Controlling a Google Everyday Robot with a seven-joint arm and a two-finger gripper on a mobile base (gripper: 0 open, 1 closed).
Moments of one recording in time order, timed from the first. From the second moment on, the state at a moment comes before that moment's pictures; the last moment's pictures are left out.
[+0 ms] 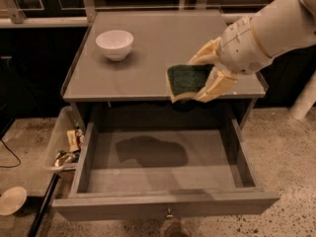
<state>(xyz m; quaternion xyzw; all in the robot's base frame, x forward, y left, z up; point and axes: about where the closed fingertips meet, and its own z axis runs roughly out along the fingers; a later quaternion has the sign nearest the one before) 0.518 -0.105 0.945 -0.72 0.59 0.07 0.36</state>
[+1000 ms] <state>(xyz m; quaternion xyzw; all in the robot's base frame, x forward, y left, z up) 0.651 -0.135 0.945 -0.66 0.63 0.07 0.41</state>
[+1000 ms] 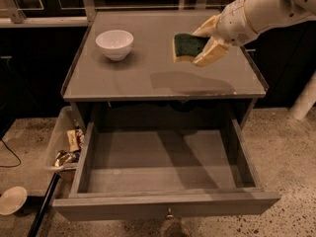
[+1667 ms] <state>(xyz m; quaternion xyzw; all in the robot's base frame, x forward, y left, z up) 0.711 -0.151 0.912 -0.59 0.68 0.13 0.43</state>
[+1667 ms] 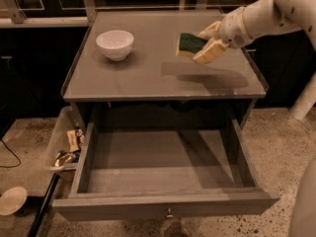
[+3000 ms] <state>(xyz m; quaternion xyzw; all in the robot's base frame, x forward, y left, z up) 0.739 -0.130 0.863 -0.54 0.74 0.15 0.38</state>
